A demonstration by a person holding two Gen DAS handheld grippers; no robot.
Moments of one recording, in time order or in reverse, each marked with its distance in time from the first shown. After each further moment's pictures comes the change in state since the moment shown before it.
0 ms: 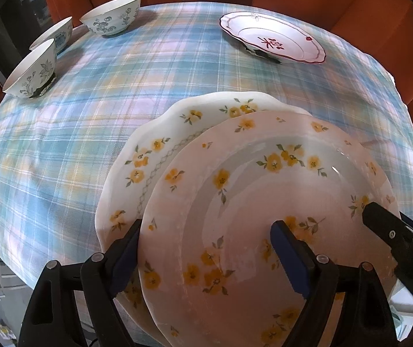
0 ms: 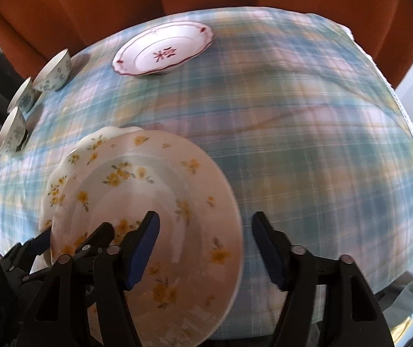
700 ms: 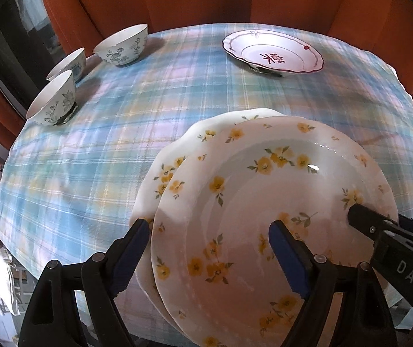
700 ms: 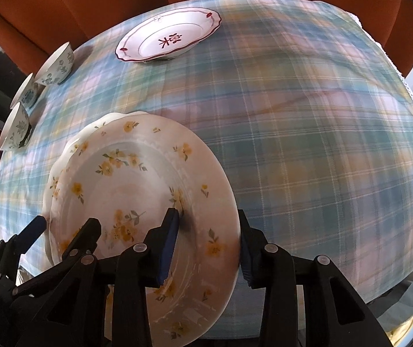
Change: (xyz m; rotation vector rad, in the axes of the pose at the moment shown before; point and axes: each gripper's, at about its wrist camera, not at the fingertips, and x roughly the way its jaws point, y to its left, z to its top) left arm -0.022 -0.004 -0.007 0.066 -0.103 0.125; right arm 0.016 0.009 -0.003 -0.018 0.055 0.049
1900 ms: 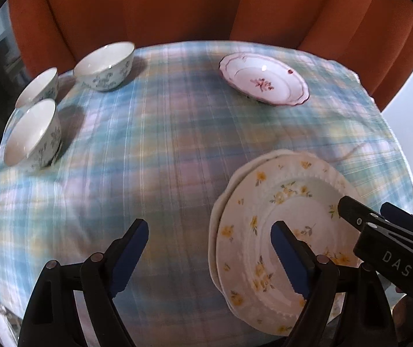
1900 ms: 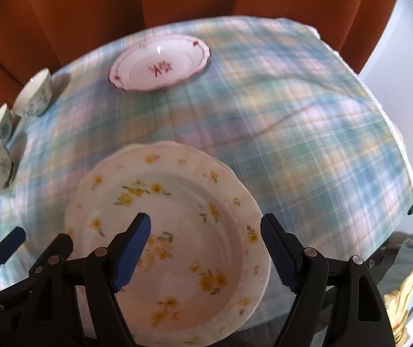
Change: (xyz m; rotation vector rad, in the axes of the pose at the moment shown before) left arm -0.012 0.088 0.050 0.151 -0.018 -0.257; right arm -0.035 0.076 0.007 0.172 -0.126 -0.217
